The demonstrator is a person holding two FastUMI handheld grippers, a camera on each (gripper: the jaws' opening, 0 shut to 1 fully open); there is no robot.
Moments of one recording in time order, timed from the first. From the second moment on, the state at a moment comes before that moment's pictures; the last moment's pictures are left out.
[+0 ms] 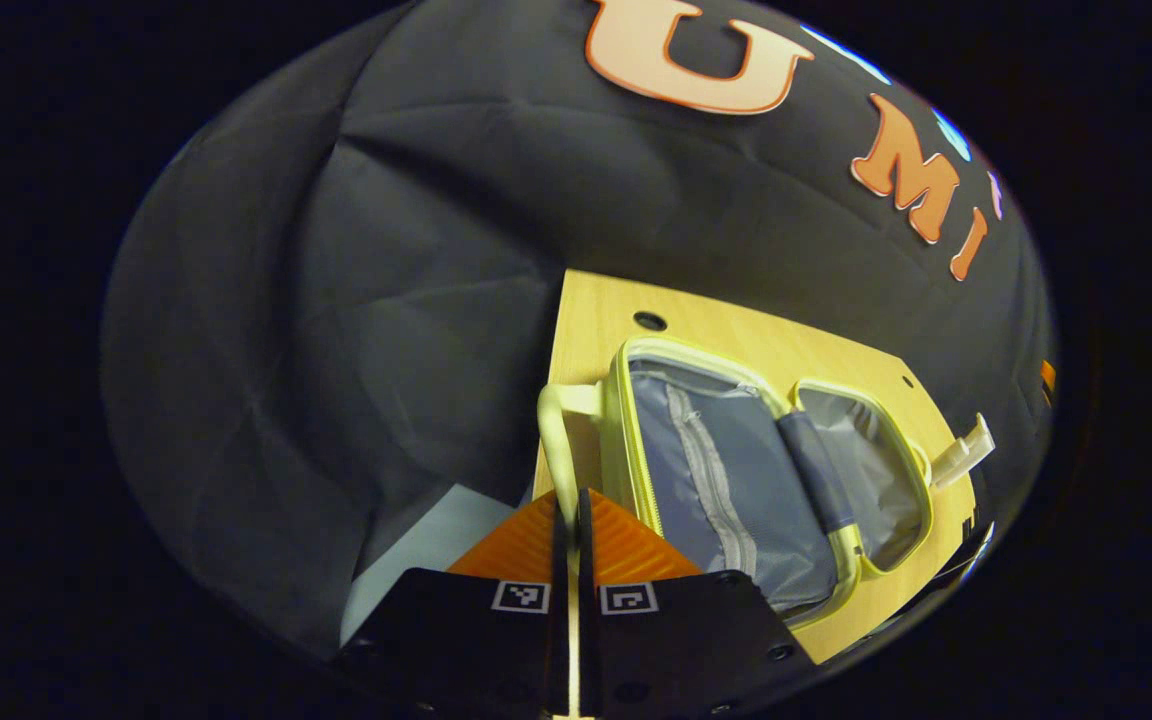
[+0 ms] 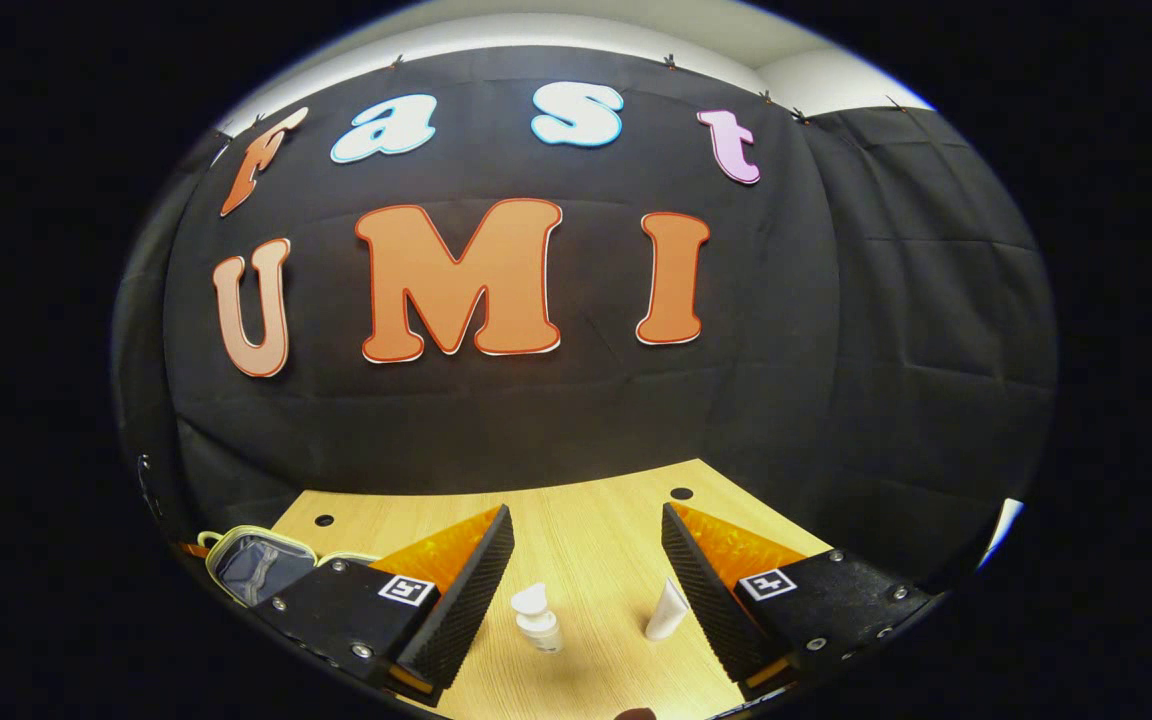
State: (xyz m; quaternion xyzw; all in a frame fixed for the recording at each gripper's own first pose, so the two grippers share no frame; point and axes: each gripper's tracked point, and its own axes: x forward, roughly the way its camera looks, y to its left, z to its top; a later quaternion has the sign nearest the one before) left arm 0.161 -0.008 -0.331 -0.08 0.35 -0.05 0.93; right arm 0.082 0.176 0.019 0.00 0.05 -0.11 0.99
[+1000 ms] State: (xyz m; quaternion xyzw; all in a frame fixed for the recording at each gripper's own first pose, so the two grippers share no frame) left arm 0.152 -0.044 -0.141 0.06 0.17 0.11 0.98; right arm 0.106 0.142 0.009 -0.01 0.04 -0.06 1.00
